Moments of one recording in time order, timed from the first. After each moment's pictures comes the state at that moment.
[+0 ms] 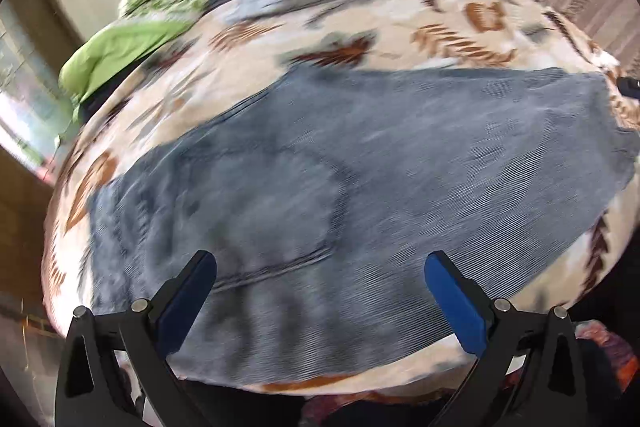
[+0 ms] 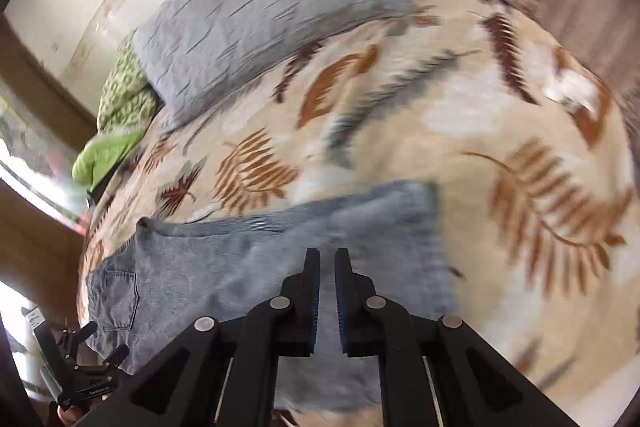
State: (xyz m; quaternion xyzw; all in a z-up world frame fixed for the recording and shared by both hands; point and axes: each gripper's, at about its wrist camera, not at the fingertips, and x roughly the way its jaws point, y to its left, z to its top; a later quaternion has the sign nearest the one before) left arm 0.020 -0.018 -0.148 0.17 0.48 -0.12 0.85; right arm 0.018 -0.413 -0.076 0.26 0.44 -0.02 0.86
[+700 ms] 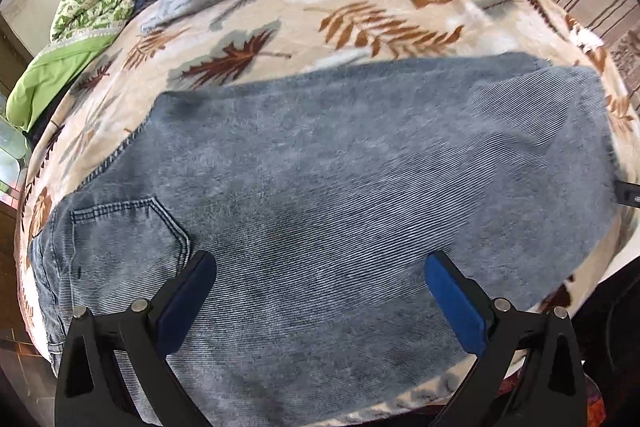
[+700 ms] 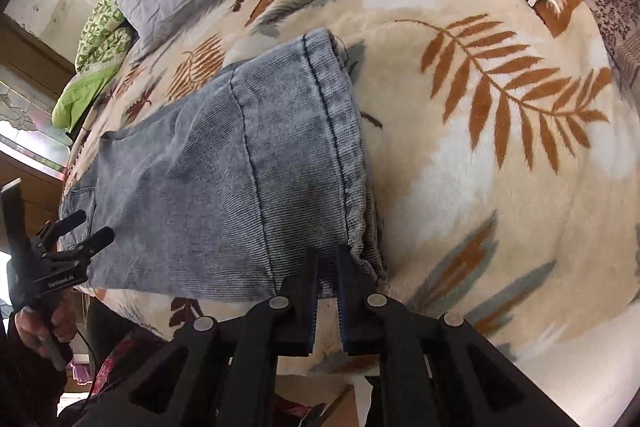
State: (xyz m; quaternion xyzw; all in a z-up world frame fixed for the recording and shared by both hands) left arm 0.048 -0.114 -0.177 0.19 0.53 -0.15 0.81; right arm -0.032 -0.414 -0.135 0.23 0.55 0.00 0.81
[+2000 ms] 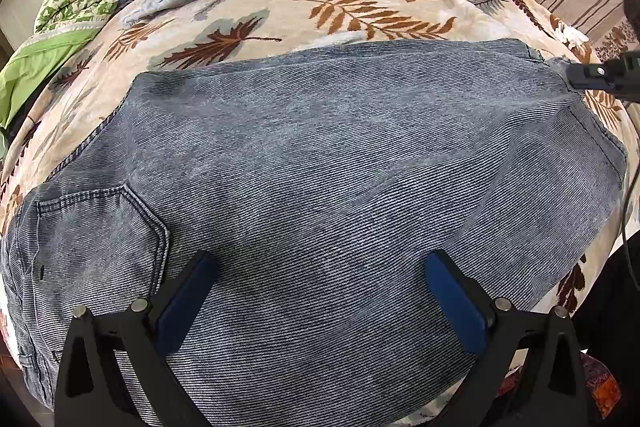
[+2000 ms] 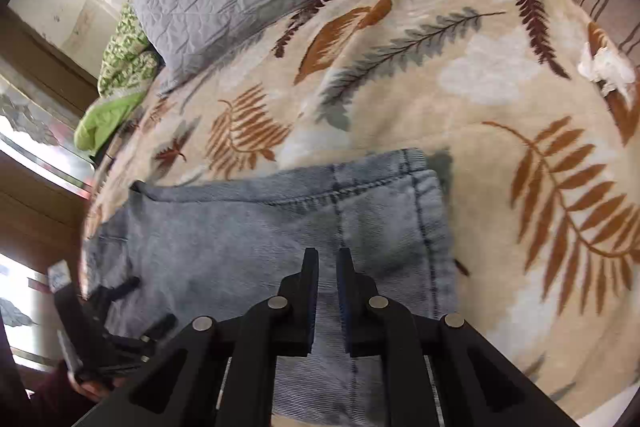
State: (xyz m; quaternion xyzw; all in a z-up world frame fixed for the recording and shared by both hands) left arm 0.048 -0.099 -0.188 0.16 0.52 -0.20 0.82; right arm 0.055 -0.409 -0.111 0.24 0.51 0.04 0.83
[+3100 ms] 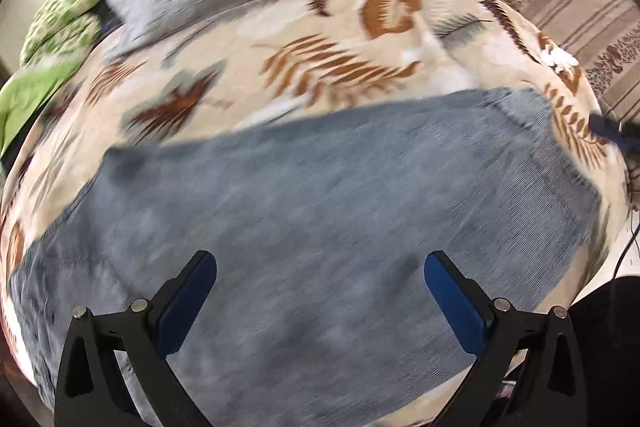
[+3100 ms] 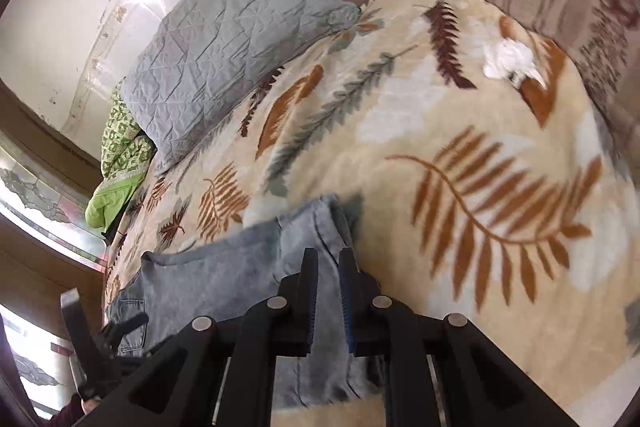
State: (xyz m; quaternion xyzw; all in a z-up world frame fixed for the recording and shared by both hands) left arm 0.060 -0.168 -0.156 0.16 0.52 -0.21 0.81; right arm -0.007 -0.476 -0.099 0.33 0.41 -0.03 0.85
